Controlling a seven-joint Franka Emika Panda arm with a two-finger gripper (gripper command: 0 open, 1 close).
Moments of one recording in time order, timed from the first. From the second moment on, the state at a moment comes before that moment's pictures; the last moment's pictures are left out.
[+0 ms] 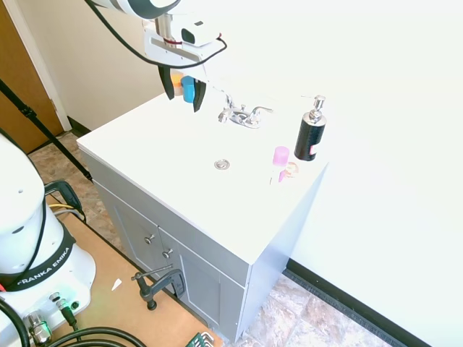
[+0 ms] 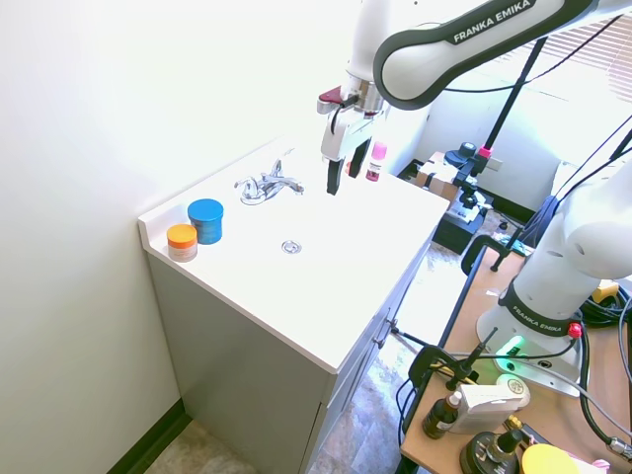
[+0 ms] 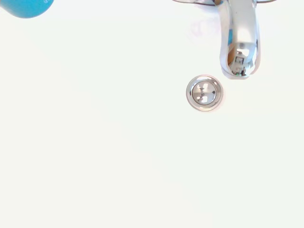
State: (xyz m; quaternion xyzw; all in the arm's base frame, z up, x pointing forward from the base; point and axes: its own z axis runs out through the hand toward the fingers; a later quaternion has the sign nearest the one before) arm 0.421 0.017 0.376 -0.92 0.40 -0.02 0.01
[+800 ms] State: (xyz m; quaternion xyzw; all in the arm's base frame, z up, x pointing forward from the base) arm 0.428 0.018 0.367 -0.90 0.42 -0.05 -0.02
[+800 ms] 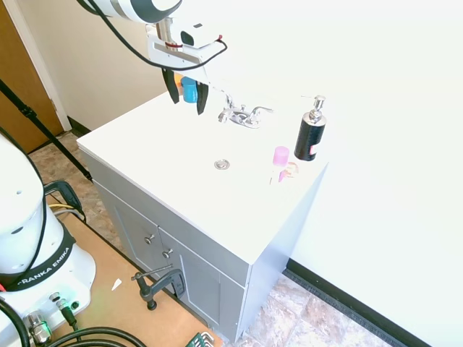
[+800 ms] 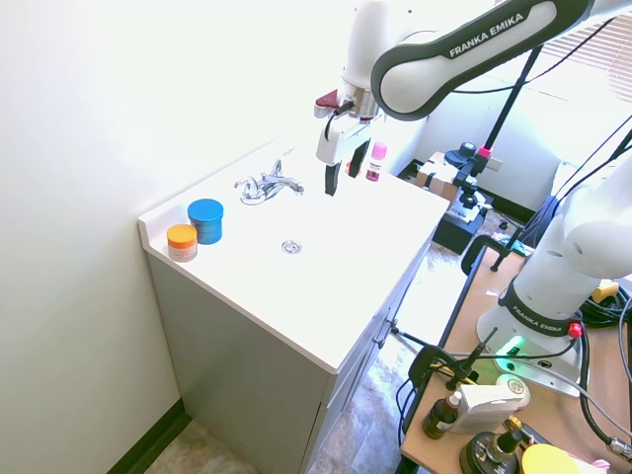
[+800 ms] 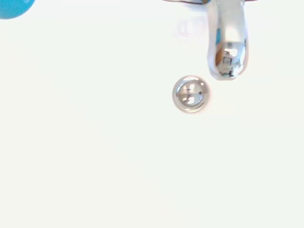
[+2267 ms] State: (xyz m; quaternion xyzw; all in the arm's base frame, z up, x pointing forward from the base) arm 0.608 -0.086 0.307 -0.77 0.57 -0.25 -0.11
